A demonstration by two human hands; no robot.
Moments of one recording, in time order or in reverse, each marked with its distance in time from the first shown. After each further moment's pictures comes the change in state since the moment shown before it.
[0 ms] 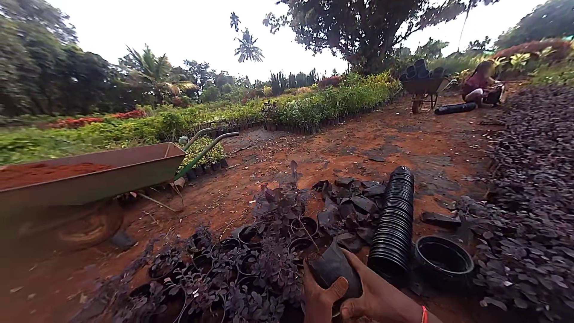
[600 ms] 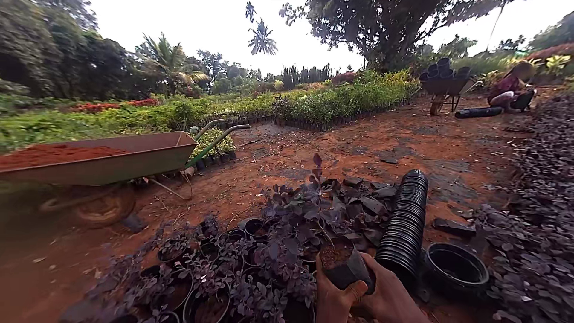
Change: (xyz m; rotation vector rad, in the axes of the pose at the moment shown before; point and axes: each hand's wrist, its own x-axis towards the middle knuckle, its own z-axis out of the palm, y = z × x) left_hand -0.006 -0.006 0.009 0.096 0.000 0.099; right_hand -0.007 0.009 0.012 -0.290 0.324 -0.039
